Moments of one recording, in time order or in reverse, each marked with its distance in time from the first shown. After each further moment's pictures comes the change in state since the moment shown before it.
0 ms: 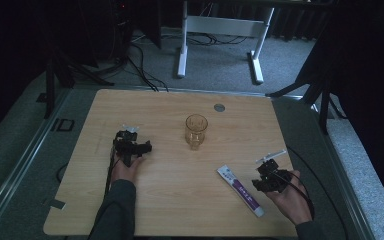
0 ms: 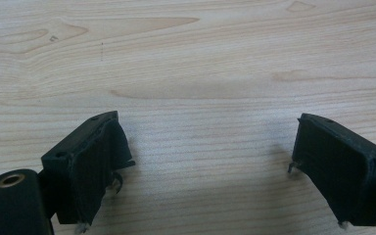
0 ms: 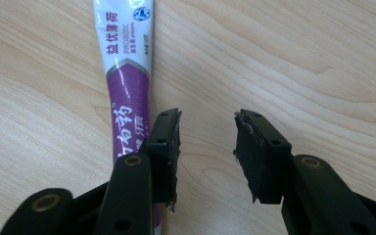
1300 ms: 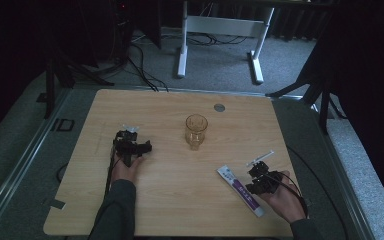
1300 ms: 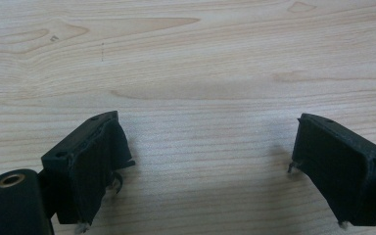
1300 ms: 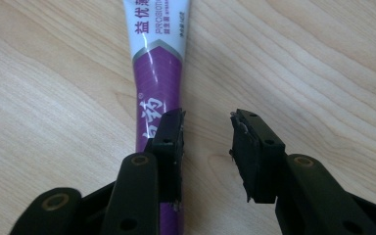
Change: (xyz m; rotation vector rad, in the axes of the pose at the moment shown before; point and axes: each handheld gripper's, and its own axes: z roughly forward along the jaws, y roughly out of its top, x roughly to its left) left arm 0.000 0.000 0.000 0.000 0.002 -0.002; right arm 0.012 0.006 0.019 0.084 0.059 -0.064
